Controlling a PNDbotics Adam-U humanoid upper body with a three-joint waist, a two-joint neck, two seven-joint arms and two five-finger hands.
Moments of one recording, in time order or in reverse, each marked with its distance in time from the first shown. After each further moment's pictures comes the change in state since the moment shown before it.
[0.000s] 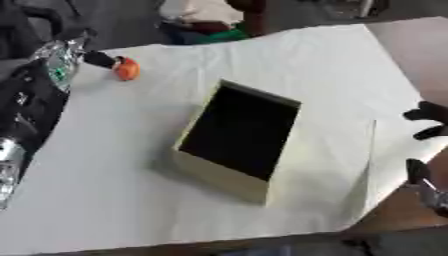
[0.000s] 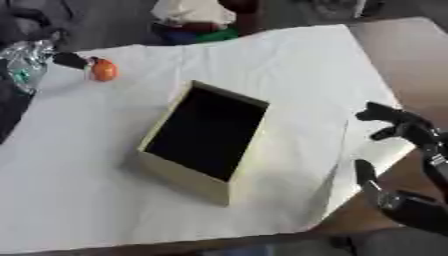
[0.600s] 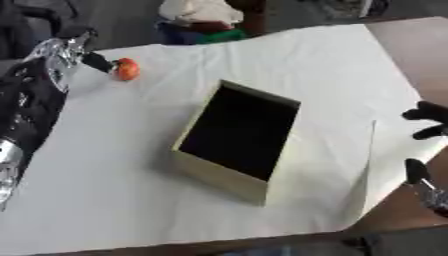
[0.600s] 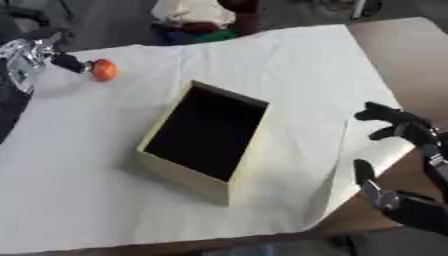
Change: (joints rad) left arm 0.011 0.000 0.006 -0.026 -0.051 -0.023 -0.035; right arm 0.000 0.000 0.000 0.000 -0.001 -0.002 0.003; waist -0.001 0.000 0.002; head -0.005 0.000
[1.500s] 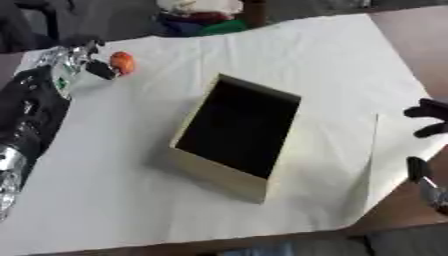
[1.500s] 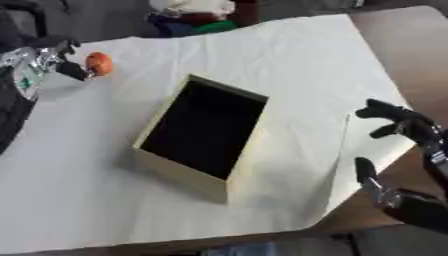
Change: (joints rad) left arm 0.041 -0.016 -0.001 -0.015 -0.007 -0.015 -0.001; right arm -0.018 0.002 0.000 0.000 0.000 0.002 0.006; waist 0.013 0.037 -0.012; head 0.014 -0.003
